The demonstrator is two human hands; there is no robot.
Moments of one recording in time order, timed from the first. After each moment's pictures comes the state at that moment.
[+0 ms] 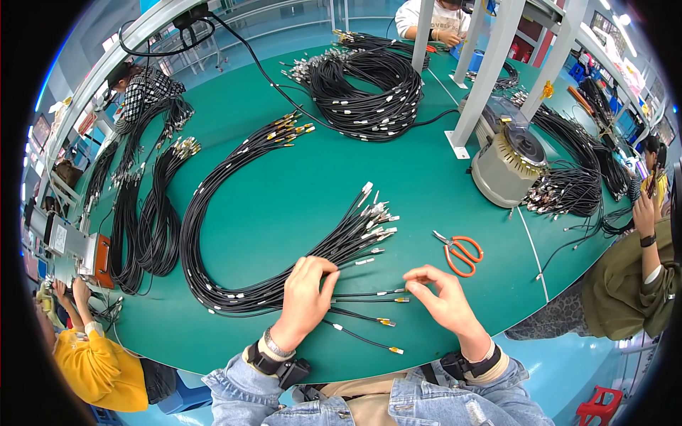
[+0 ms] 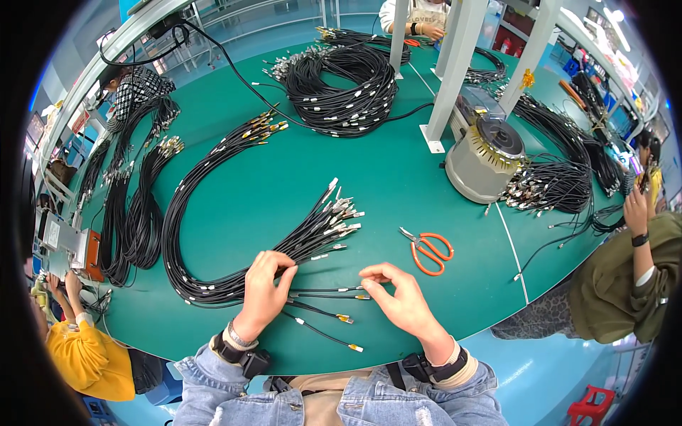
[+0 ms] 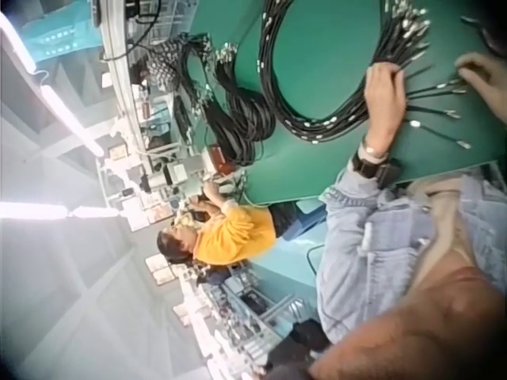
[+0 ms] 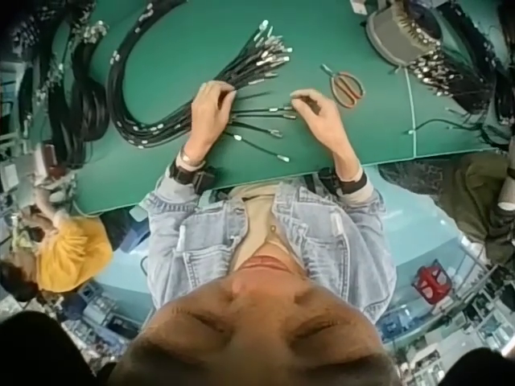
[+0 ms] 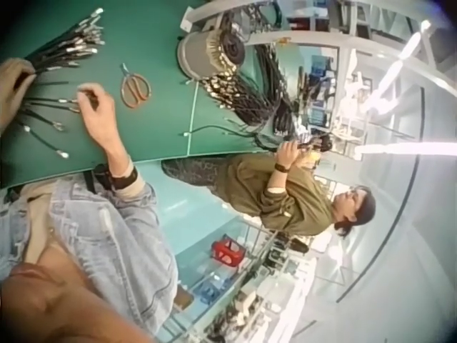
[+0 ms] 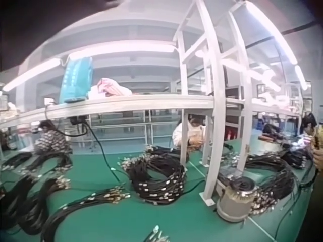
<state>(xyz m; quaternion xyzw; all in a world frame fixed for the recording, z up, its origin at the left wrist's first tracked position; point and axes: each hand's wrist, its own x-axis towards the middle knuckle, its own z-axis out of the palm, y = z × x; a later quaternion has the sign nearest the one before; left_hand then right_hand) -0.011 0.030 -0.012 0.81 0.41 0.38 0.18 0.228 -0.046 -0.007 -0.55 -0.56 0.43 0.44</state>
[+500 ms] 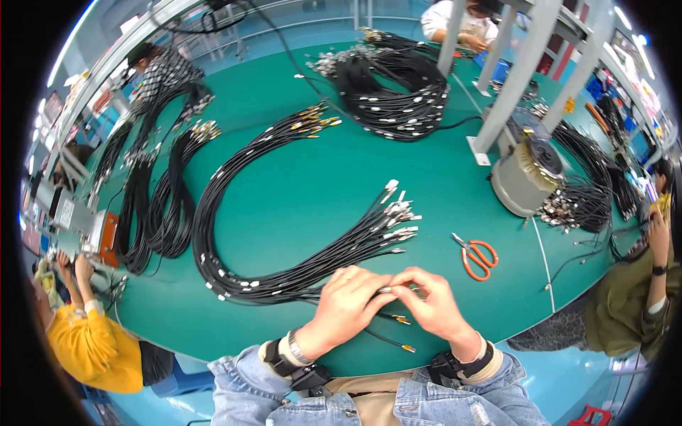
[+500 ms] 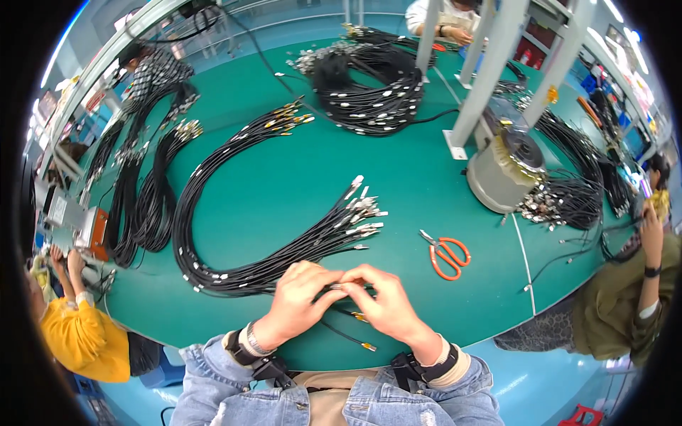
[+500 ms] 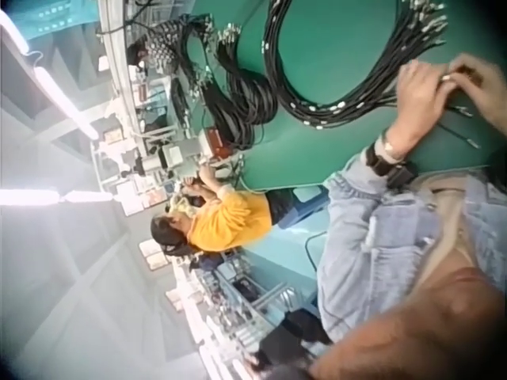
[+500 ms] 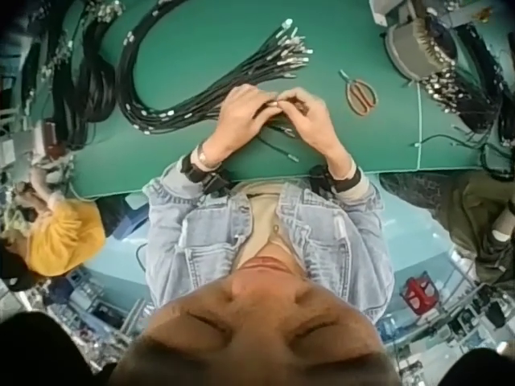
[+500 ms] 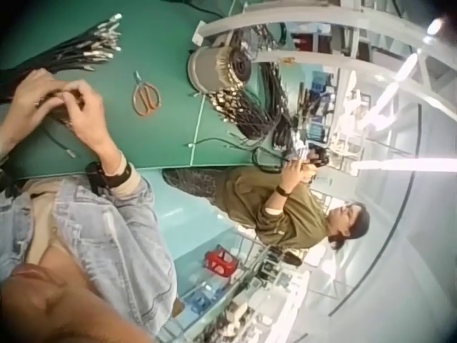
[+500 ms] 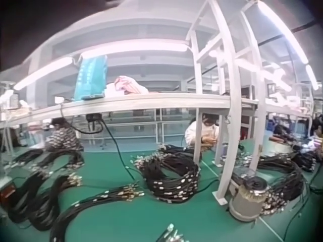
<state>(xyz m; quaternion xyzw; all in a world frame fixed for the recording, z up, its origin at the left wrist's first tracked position) 0.003 0.008 0.005 0.84 0.34 0.39 0.17 0.179 -0.030 0.003 -0.45 -0.60 0.51 0.43</state>
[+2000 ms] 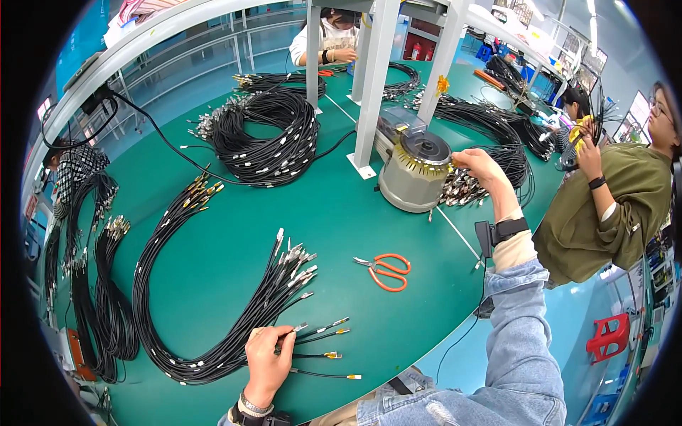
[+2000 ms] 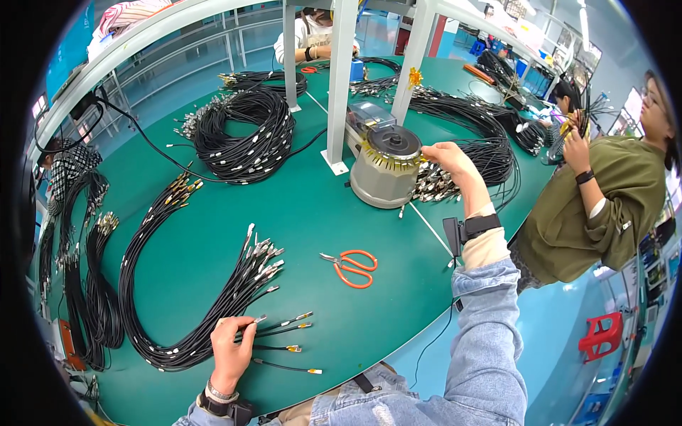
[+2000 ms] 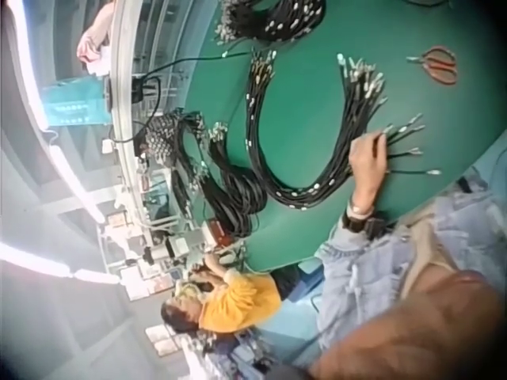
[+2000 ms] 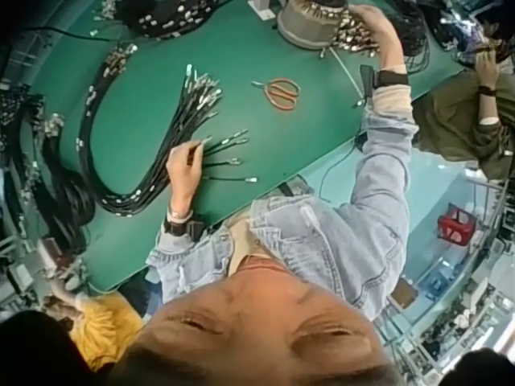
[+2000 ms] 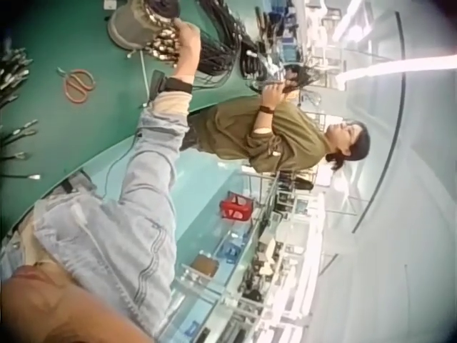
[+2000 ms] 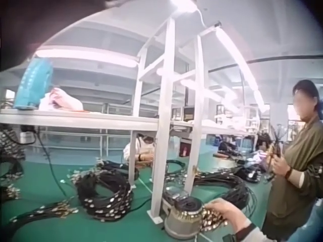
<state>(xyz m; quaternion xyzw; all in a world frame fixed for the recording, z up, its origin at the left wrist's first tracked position) 0.005 0.009 -0.006 0.82 0.37 0.35 0.24 0.536 0.039 0.074 -0.79 -0.36 0.26 0.42</state>
